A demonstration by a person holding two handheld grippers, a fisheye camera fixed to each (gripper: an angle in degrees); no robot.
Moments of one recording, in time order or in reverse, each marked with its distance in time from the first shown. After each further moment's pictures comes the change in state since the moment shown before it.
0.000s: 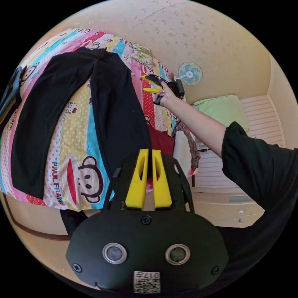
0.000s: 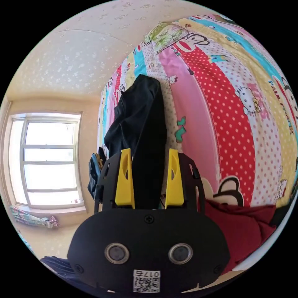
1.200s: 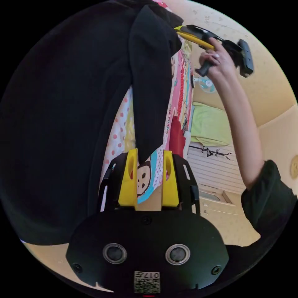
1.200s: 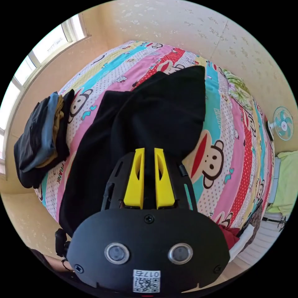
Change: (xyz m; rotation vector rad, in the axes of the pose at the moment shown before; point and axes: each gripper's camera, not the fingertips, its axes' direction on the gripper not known) left arm -0.227 -0.140 -0.179 -0.241 0.320 -0.259; right arm -0.171 0.027 0.205 -0.029 0.715 -0.540
